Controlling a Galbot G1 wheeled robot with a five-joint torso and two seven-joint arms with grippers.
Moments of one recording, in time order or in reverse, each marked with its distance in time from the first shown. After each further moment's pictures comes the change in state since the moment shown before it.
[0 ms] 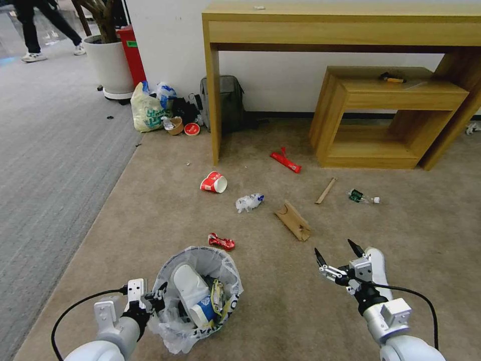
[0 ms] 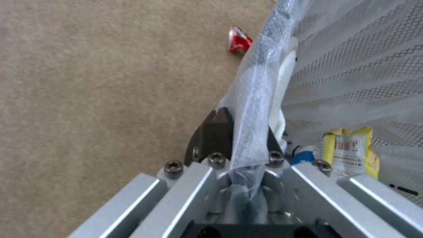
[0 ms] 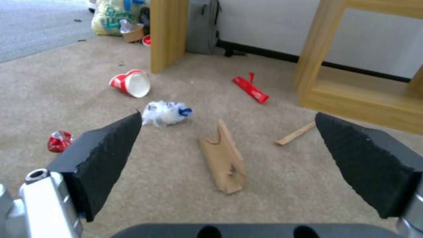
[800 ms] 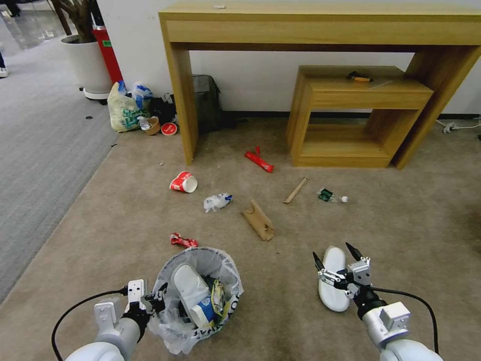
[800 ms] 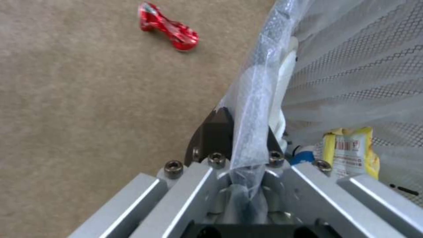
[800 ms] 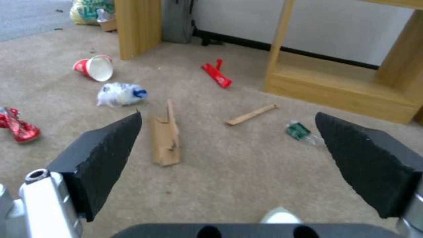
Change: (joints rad) left arm 0.005 0.000 0.004 0.005 0.001 -0.009 0.005; right arm -0.020 0.001 -0.003 -0.006 -0.006 0.008 -0.008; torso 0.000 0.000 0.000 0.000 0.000
